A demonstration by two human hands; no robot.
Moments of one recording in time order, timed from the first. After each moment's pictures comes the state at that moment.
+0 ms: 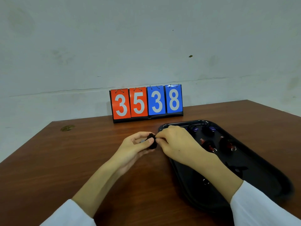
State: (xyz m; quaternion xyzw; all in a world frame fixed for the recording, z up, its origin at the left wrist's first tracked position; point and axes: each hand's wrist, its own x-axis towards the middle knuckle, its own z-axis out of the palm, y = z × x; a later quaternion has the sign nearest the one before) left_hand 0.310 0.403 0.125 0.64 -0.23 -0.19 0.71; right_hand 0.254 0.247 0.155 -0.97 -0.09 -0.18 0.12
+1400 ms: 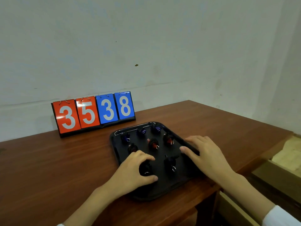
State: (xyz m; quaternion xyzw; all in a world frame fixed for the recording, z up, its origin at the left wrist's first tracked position) left_hand 0.244 0.307 0.094 0.80 -0.53 0.00 0.28; right_hand 0.102 0.094 0.106 -0.93 0.16 -0.31 0.11
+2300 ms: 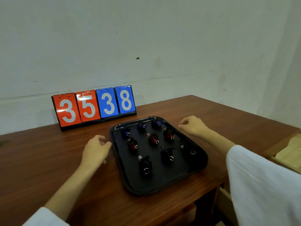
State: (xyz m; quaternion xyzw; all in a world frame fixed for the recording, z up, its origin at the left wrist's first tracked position) left_hand 0.299 0.341 0.117 0.89 -0.12 -0.01 0.43; right_hand 0.187 0.045 0.140 -0.91 0.27 -0.15 0.27
